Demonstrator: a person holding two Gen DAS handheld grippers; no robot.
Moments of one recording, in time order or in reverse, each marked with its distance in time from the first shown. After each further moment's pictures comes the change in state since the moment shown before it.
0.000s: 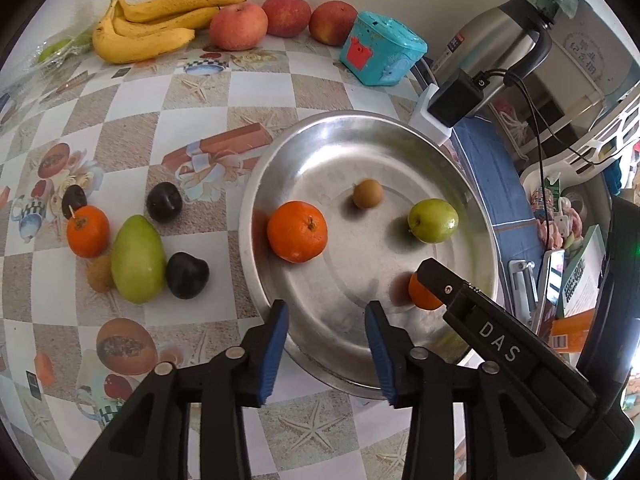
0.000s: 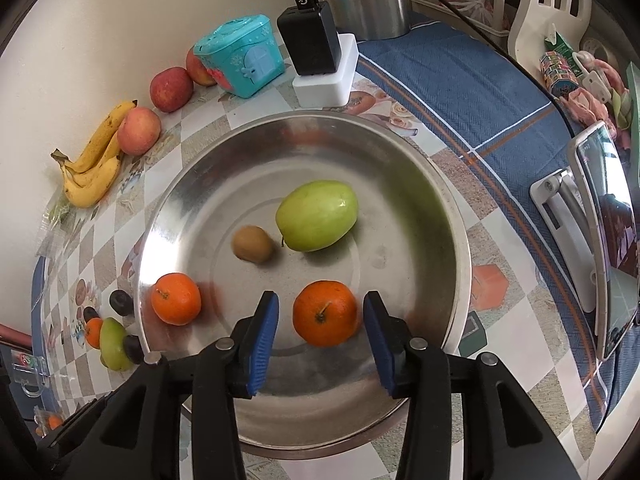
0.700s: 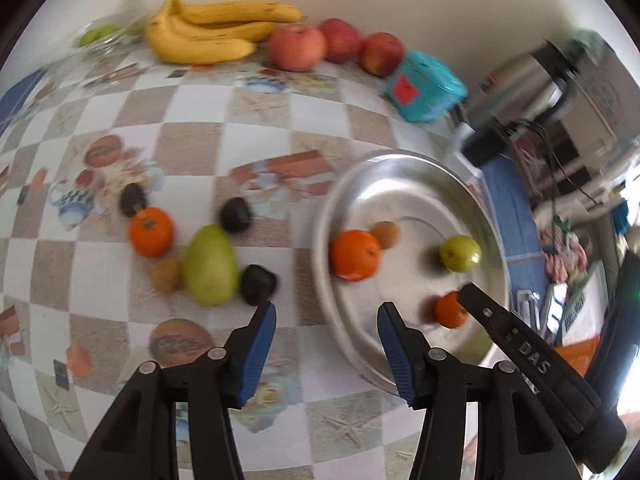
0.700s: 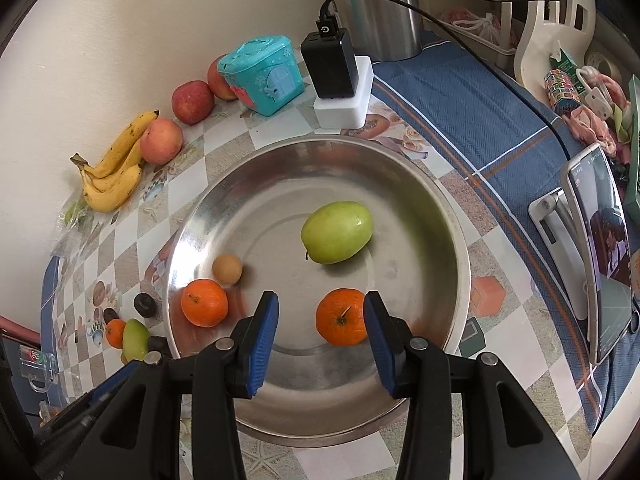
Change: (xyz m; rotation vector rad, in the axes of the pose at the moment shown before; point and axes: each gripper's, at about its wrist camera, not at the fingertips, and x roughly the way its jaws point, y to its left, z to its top) left arm -0.028 0.041 0.008 -0.116 -0.051 0.041; right arm -0.020 0.007 0.003 -0.013 -0.031 0.034
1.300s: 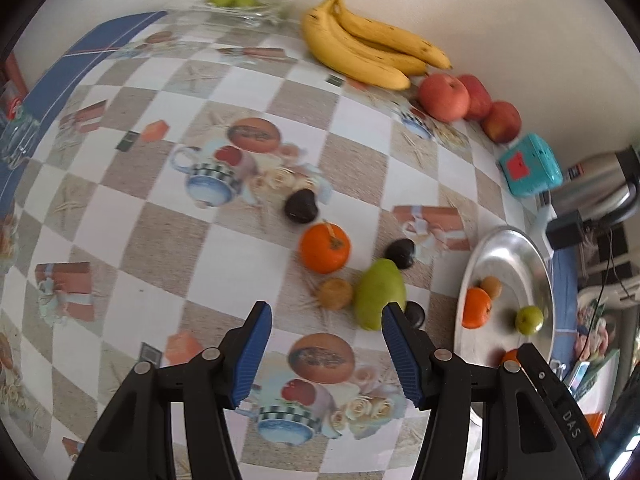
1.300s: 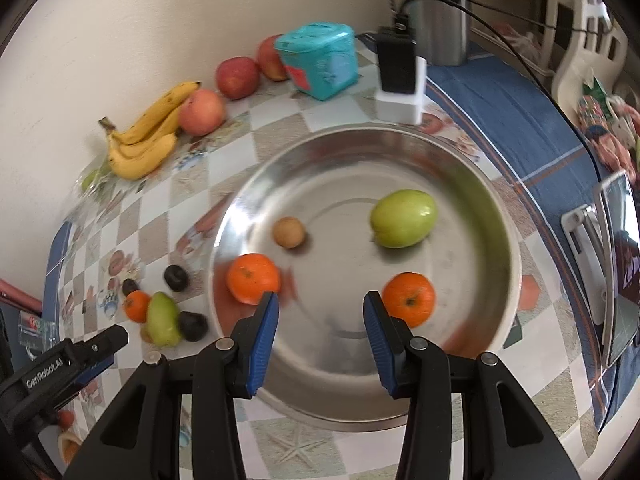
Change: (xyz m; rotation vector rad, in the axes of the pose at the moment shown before) left arm -0.034 0.098 0.002 -0.263 -0.059 0.140; right arm -0.004 0.048 -0.012 -0.123 0.011 0.036
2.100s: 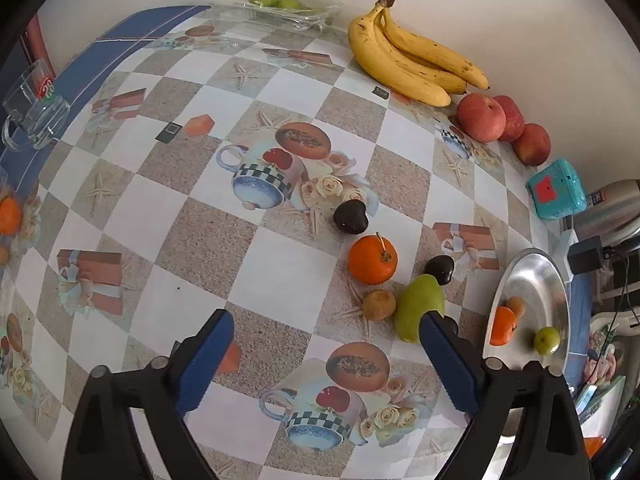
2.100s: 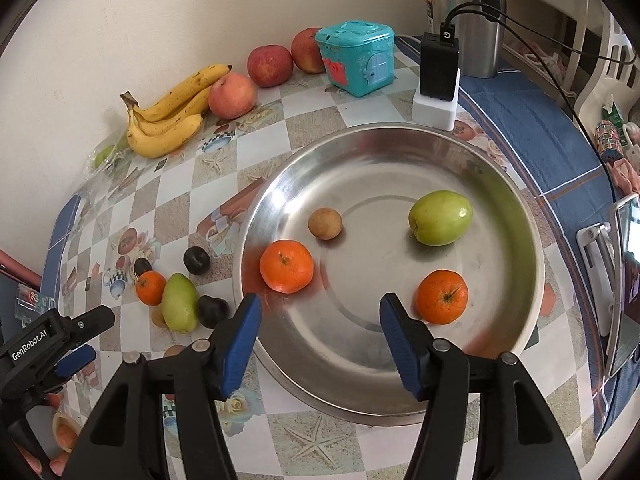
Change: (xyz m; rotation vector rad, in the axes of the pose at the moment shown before) left arm 0.001 0.023 0.002 -0.070 -0.022 0.068; right arm 0.005 0.021 -0.008 -0.076 0.011 0.005
